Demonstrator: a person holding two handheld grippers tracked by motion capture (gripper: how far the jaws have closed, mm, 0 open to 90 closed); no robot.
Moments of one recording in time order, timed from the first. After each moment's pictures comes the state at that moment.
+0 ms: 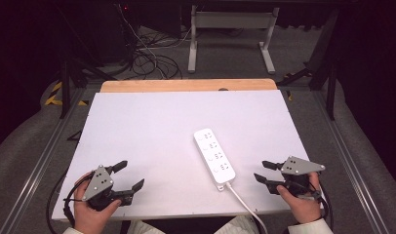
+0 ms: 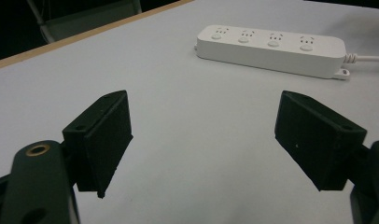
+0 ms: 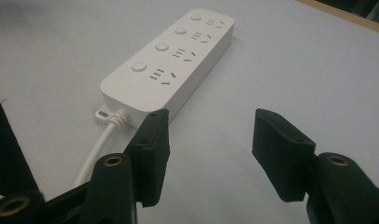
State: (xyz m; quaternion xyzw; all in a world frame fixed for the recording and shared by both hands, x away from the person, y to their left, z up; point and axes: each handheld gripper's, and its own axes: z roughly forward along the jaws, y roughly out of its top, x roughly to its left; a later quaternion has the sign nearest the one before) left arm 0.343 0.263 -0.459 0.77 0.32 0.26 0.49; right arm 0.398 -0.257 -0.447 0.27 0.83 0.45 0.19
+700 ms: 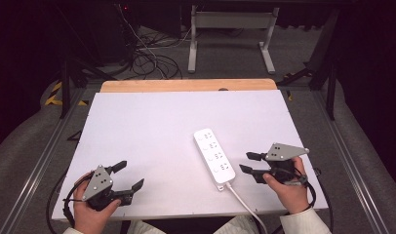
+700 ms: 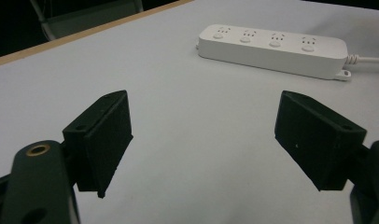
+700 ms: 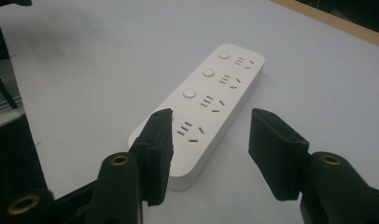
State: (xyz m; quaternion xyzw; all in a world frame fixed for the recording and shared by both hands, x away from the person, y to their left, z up) left arm 0.343 0.264 -0.459 0.77 0.33 0.26 0.49; right arm 0.419 -0.216 -0.419 0.24 0.84 0.46 0.15
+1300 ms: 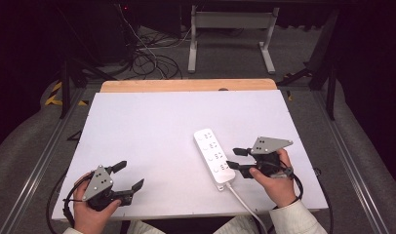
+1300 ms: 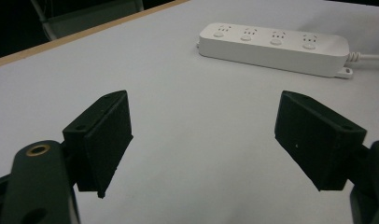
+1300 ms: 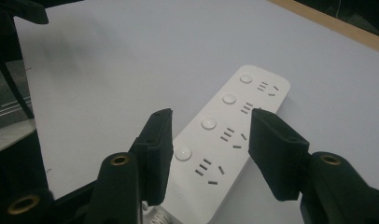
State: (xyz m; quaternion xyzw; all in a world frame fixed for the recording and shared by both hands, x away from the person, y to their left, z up) left arm 0.343 0.263 -0.459 0.77 0.32 0.26 0.49; right arm 0.432 -0.181 -0.410 0.22 0.85 0.47 0.13
